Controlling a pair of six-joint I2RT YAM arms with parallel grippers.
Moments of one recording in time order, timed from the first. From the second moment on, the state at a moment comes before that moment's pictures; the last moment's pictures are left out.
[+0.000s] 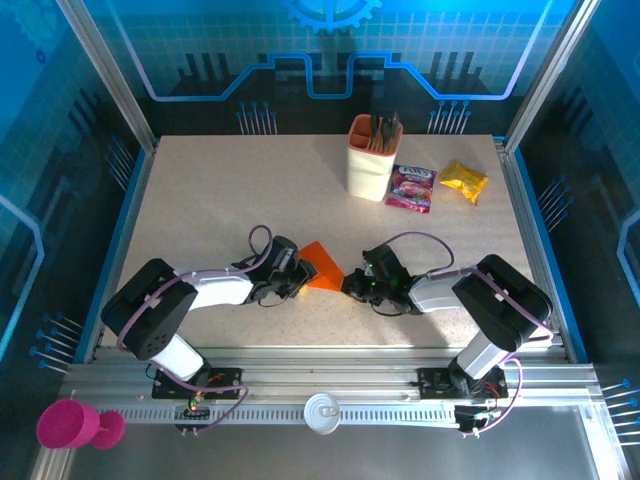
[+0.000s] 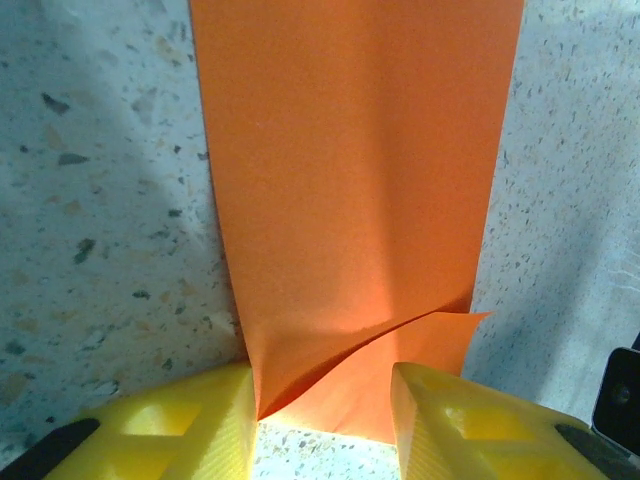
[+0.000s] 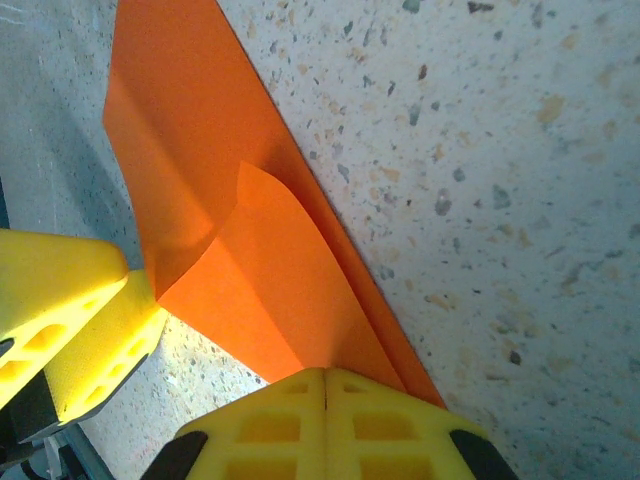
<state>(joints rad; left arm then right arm) -0.62 1.58 0.61 0.09 0.16 -1.35 0.67 1.64 0.50 0.34 -0.29 1.04</state>
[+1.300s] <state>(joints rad) -0.62 1.57 0.60 0.14 0.27 -1.19 0.67 1.43 0.69 -0.17 -0.29 0.69</state>
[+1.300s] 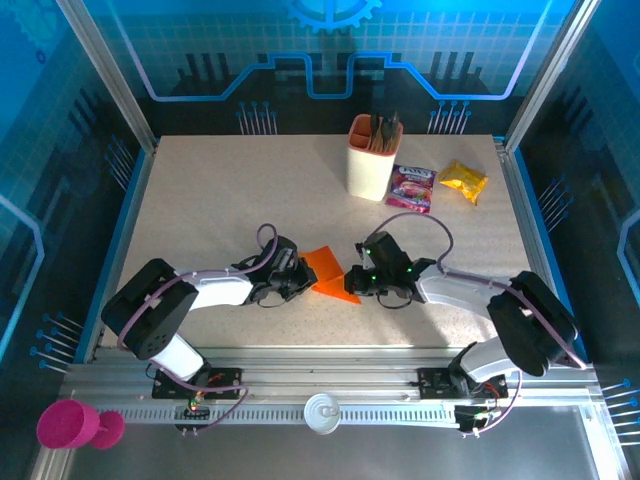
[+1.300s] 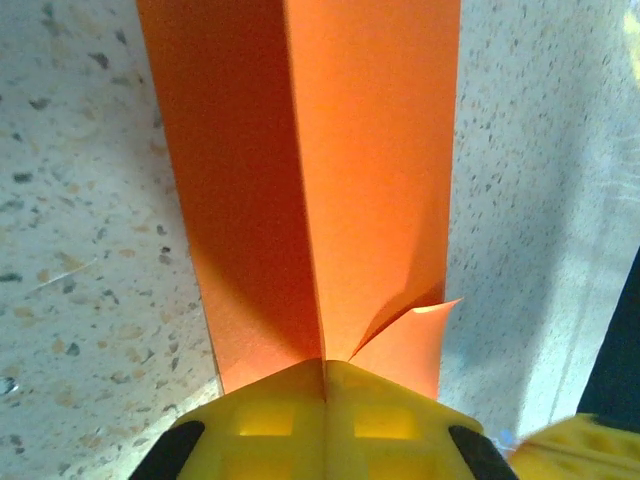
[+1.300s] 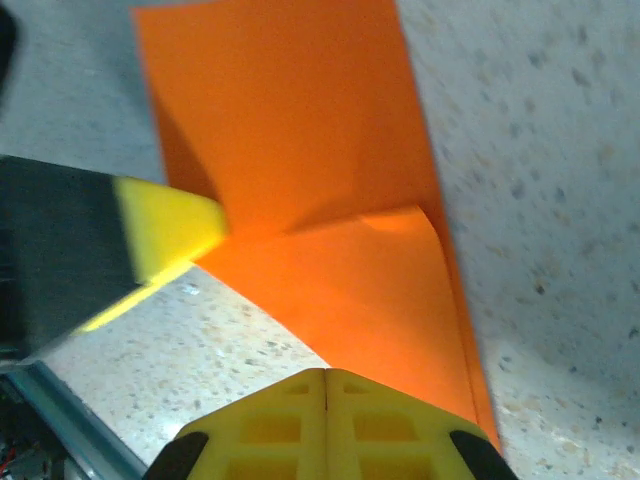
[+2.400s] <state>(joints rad) -0.62 1.51 0.57 0.06 0.28 -1.16 0.70 1.64 0.74 -0.15 -0.35 0.60</state>
